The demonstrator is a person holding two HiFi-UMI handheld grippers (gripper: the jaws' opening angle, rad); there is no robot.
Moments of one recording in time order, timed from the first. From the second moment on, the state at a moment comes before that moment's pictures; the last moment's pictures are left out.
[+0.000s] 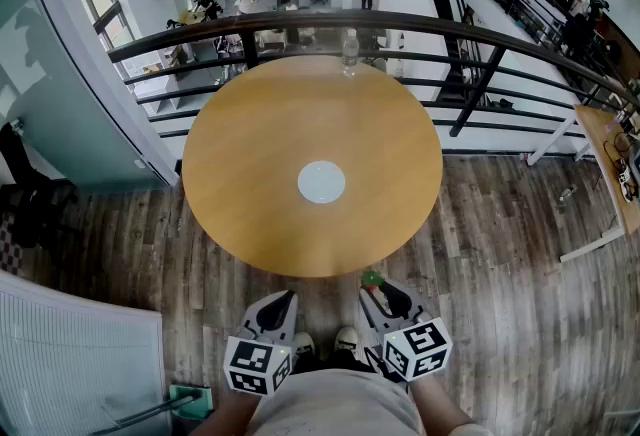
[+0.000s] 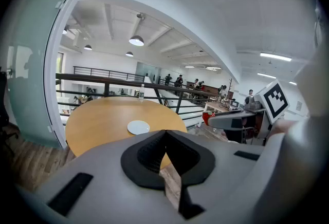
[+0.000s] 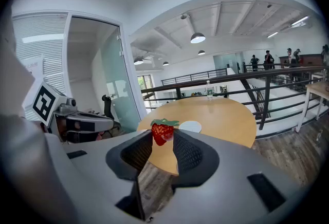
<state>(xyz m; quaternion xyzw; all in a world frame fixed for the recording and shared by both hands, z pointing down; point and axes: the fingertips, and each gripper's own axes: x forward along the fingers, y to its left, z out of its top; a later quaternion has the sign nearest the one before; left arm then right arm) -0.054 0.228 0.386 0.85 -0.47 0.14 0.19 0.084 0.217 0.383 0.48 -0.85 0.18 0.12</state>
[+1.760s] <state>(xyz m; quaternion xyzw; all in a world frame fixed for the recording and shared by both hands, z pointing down) -0.005 0.189 0.387 0.83 -0.51 0.14 0.19 0.126 0.178 0.381 0.43 -0.88 0.18 0.12</state>
